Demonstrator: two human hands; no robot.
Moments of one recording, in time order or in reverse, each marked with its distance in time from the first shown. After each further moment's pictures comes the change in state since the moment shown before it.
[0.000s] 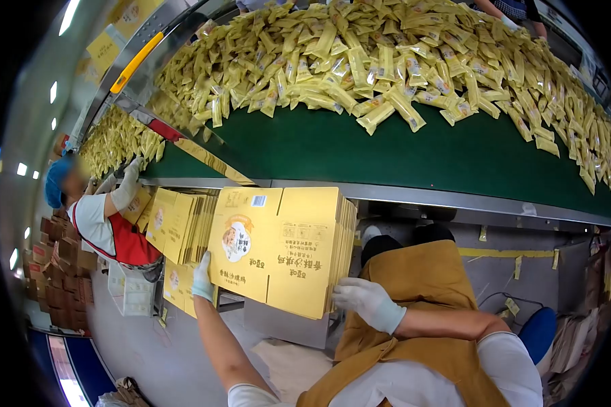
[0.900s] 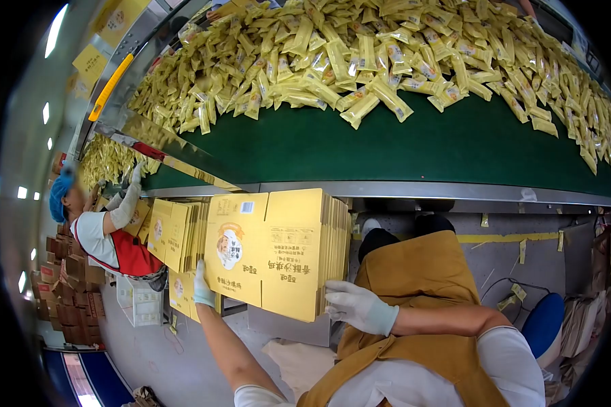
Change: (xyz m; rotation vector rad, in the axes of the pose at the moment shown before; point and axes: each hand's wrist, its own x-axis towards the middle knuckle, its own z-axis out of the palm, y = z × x) left_hand -0.003 -0.006 0.003 -0.161 -0.039 -0.017; right_hand -0.005 -0.002 0.003 0.067 -0.139 0.141
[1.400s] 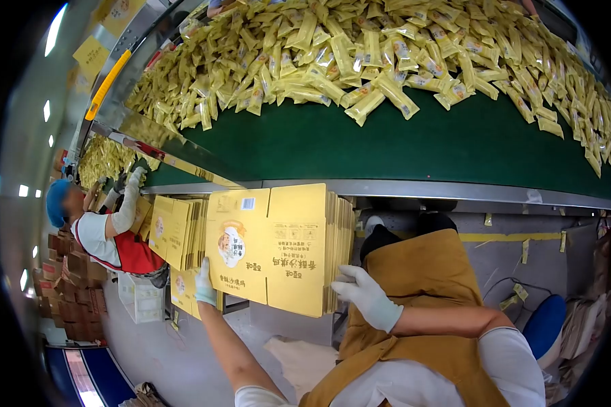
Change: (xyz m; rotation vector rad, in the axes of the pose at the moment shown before) left_hand 0.008 -0.003 -0.008 0.150 0.054 0.025; right_hand 0.008 -0.007 0.009 -0.480 0.314 -0.290
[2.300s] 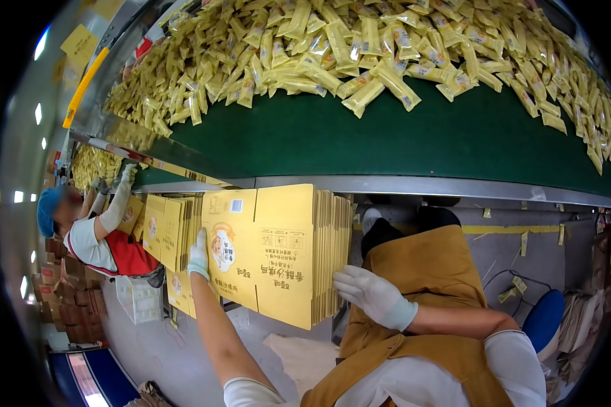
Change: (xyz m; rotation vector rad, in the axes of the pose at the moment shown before) left_hand 0.076 0.035 0.044 0.426 0.056 0.007; right_hand 0.021 0.018 -0.029 0.840 -0.340 0.142
